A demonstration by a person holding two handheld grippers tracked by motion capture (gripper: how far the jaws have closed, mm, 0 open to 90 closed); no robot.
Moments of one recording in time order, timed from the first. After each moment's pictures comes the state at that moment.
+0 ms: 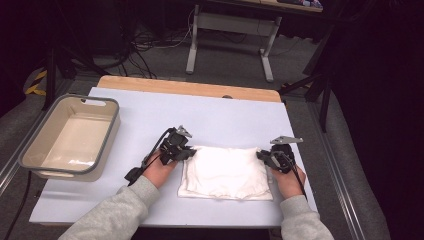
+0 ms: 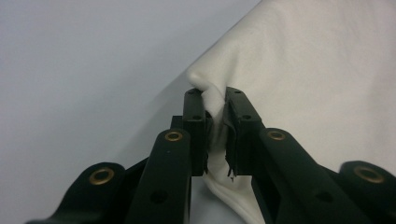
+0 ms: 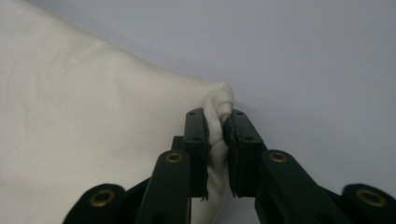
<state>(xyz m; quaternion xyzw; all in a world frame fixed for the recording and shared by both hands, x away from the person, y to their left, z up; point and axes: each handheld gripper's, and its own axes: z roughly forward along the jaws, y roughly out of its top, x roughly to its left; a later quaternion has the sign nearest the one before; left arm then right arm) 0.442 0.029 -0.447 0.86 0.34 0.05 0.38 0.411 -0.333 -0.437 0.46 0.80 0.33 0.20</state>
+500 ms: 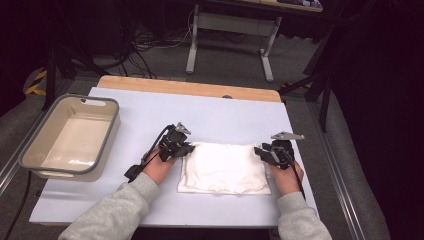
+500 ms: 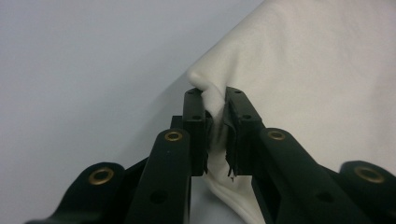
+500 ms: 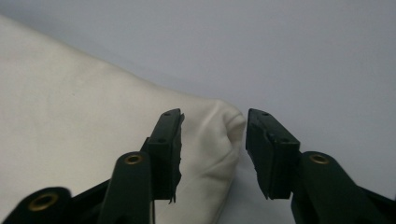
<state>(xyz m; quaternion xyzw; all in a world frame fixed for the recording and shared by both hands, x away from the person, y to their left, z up) 0.448 0.031 -0.445 0.86 0.34 0.07 0.37 0.416 -0.330 -0.429 0.47 0.78 0.35 0.21</state>
